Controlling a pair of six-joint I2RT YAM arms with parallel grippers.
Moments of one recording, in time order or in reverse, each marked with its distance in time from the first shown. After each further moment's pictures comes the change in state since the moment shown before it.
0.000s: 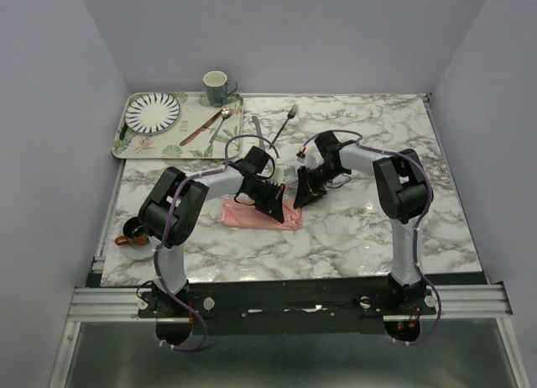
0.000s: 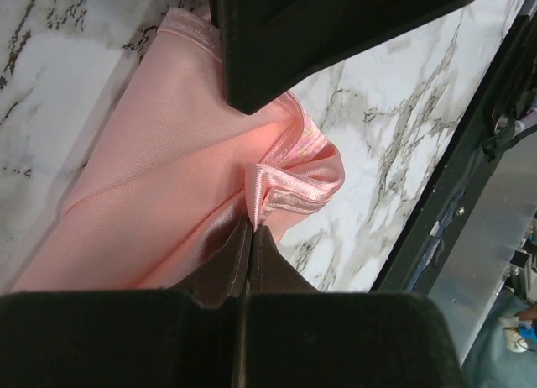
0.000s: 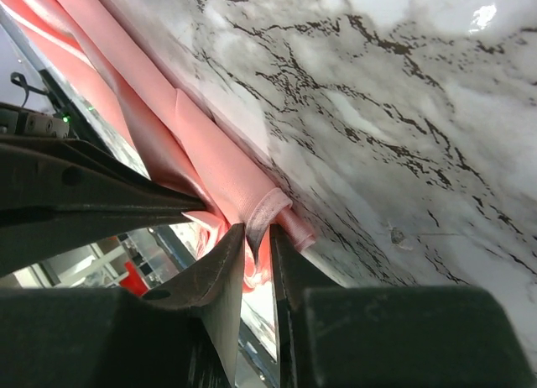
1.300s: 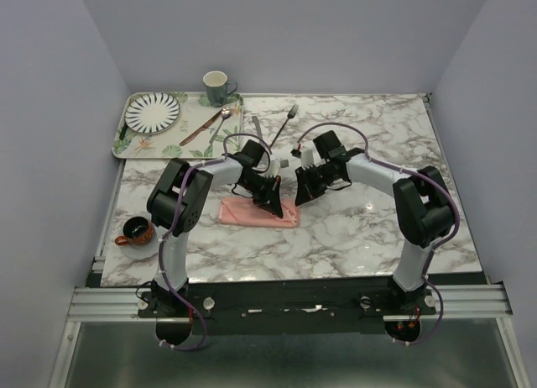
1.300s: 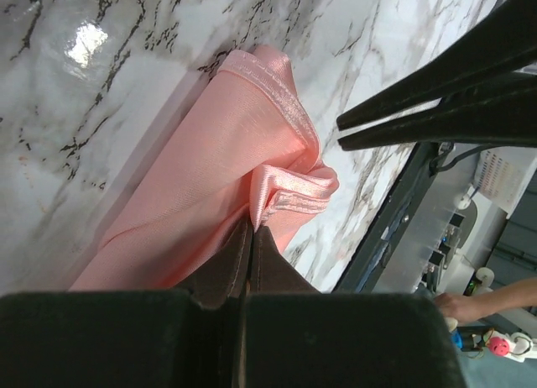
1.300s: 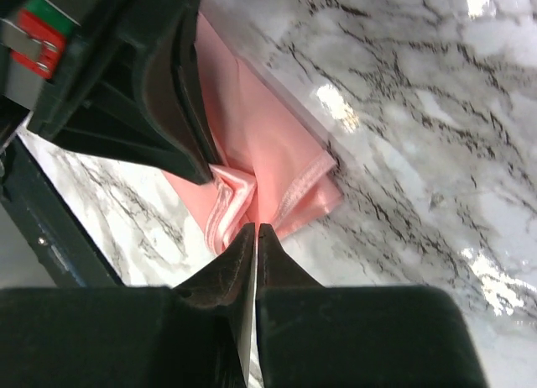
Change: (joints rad) left arm 0.074 0.128 0.123 -0.097 0.114 -0.090; right arm 0.084 -0.284 -0.194 0.173 0.171 -0.167
